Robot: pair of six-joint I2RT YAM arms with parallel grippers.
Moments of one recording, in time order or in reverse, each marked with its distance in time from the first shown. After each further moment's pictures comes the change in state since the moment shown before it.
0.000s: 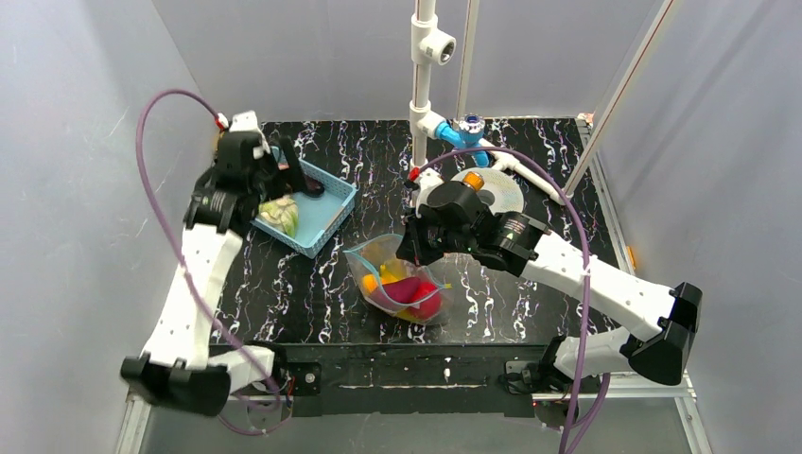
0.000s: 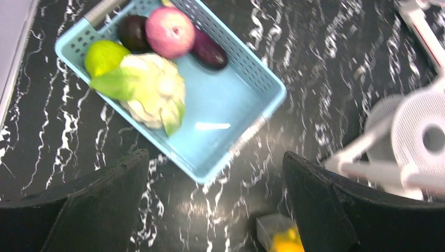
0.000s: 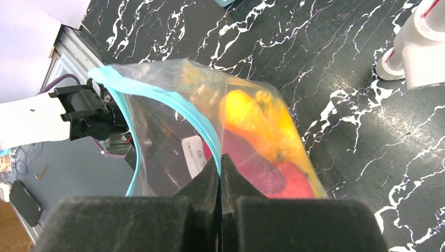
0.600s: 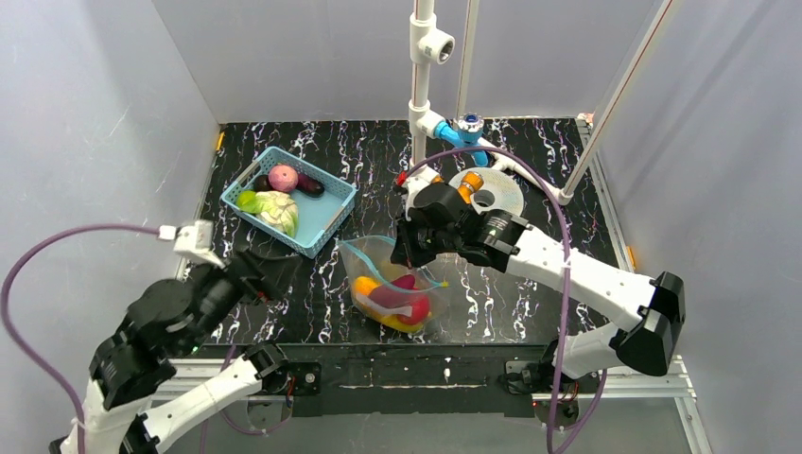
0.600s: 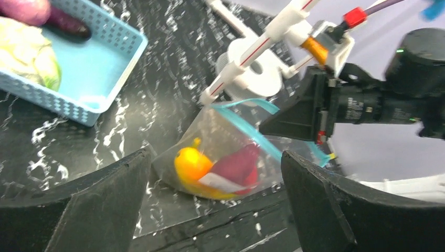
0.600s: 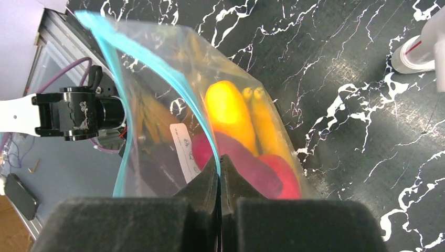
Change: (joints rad) left arm -0.610 -0.769 -0.238 -0.095 -0.173 -0.294; right arm 0.000 0.062 0.015 0.001 -0.031 0.005
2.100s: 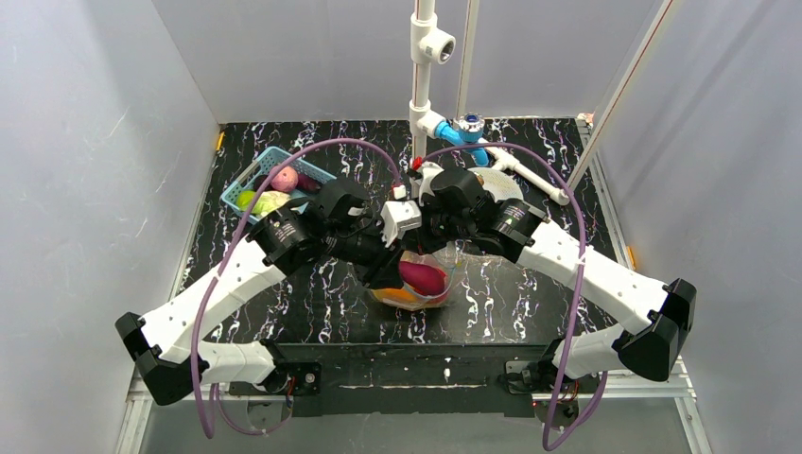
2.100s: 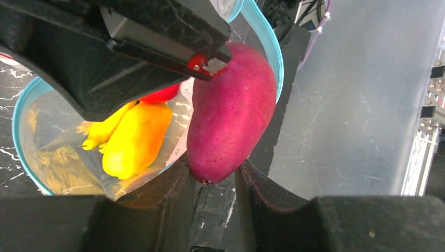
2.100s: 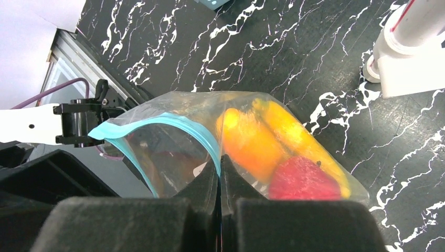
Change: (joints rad) left arm 0.008 0.863 0.228 -0.002 0.929 0.698; right arm -0.090 -0.018 0.035 -0.042 -0.047 -0.031
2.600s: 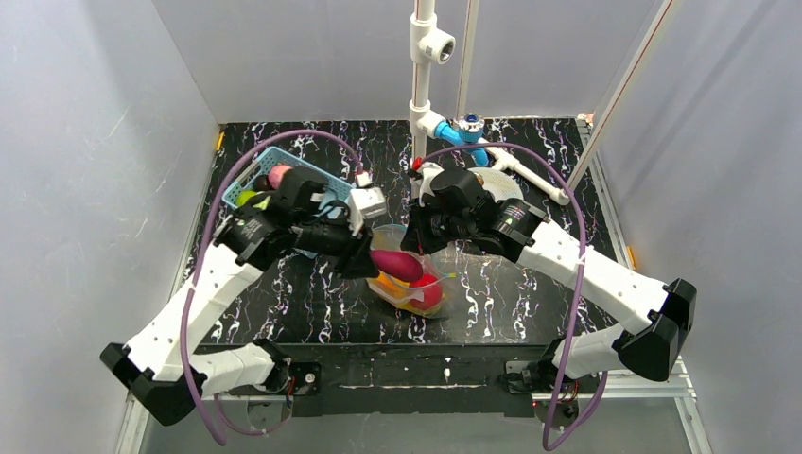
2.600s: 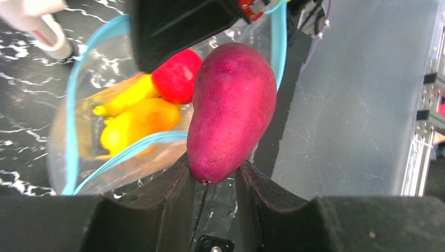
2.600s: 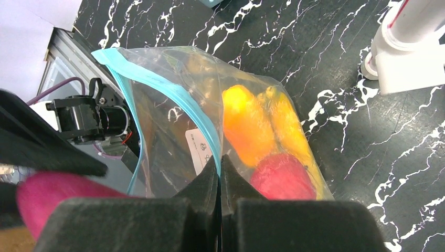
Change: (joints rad) left arm 0.247 -0.102 -0.014 -0.082 0.153 0.122; right arm 0.000 0.000 0.002 -0.012 0.002 0.000
